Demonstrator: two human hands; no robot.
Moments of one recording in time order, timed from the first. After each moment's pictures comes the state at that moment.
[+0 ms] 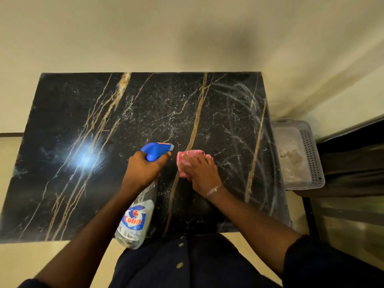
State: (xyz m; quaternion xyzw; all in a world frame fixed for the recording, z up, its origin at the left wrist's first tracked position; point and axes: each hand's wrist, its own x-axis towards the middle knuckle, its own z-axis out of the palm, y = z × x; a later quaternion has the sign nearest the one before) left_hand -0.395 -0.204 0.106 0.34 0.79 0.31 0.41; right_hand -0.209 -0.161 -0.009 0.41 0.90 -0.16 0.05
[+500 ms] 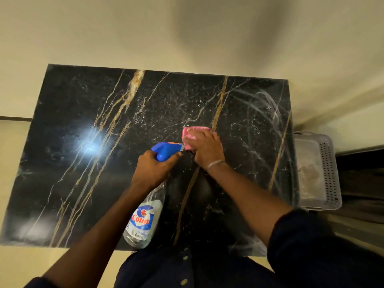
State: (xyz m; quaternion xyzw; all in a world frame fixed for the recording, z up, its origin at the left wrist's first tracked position) left_hand -0.428 -0.159 0.089 0.31 0.80 0.30 0.41; right_hand -0.280 -0.043 -0.018 0.43 0.89 -0.16 0.03
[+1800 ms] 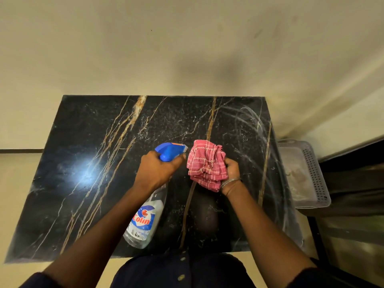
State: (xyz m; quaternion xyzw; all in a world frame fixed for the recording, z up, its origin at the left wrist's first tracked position) left_hand -0.429 -0.179 0.137 0.39 0.77 0.31 0.39; right_hand -0.237 -0.114 0.058 0.41 0.02 -0.83 -0.38
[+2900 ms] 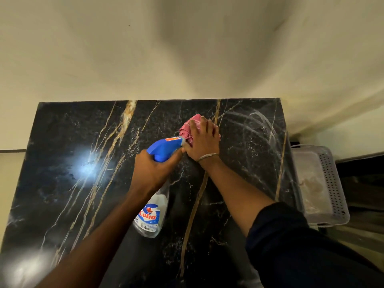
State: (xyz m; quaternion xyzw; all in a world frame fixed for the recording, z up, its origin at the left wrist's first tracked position) left_hand -0.438 -0.076 0.115 0.40 0.74 0.40 0.37; right_hand -0.314 0.052 -0.024 0.56 0.82 -0.11 0.06
